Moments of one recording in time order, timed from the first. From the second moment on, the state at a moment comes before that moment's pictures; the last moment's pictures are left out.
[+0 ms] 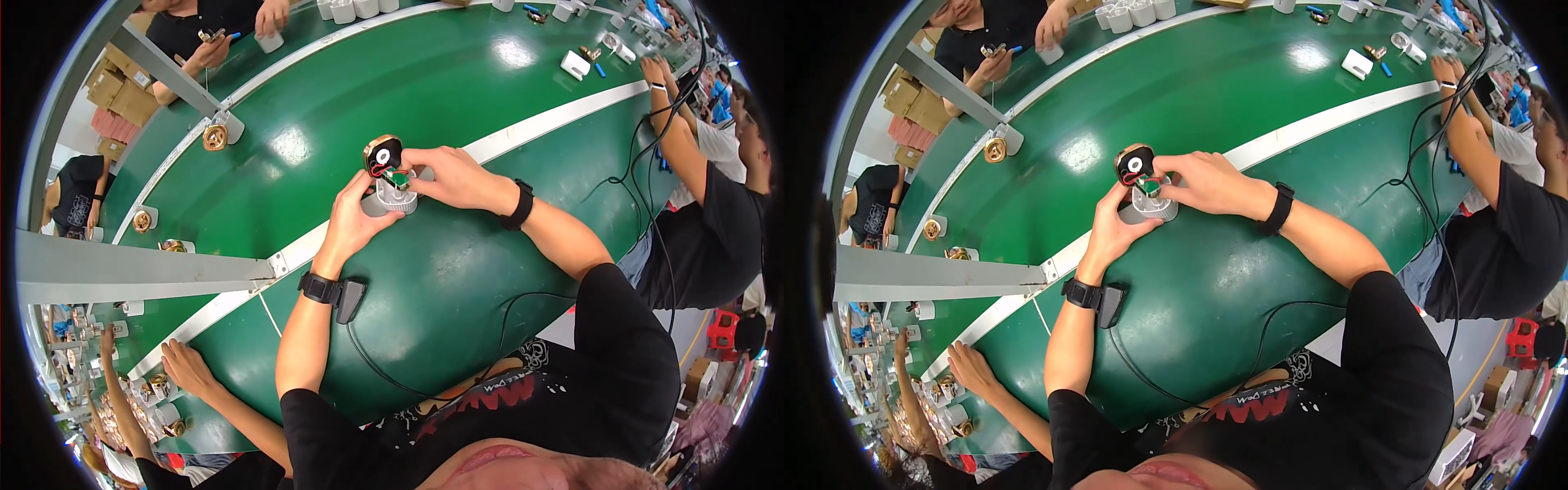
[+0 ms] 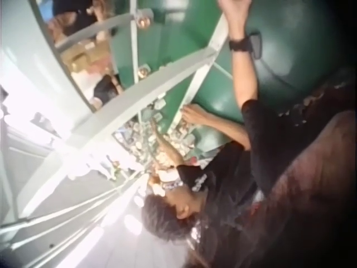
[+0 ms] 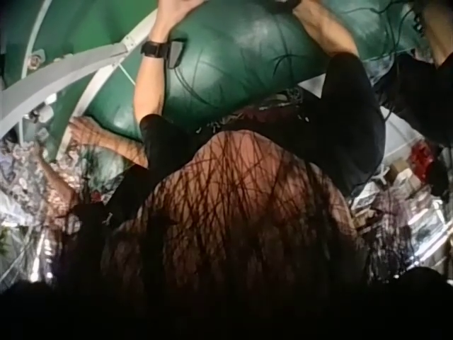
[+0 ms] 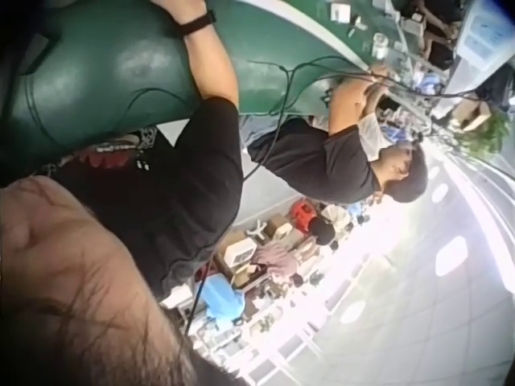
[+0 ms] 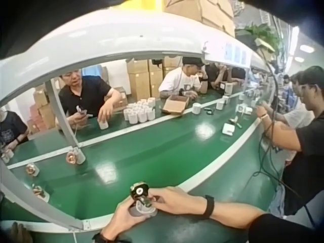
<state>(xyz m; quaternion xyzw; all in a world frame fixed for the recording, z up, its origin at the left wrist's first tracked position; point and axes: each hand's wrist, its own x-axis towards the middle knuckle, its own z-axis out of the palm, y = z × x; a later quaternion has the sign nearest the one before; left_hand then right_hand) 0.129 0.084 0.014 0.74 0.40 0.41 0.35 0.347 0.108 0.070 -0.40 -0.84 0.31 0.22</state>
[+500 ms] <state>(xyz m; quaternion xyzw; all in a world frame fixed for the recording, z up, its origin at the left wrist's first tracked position) 0.117 0.090 0.021 0.64 0.54 0.43 0.34 0.456 0.167 0.108 -0.40 -0.79 0.38 0.26</state>
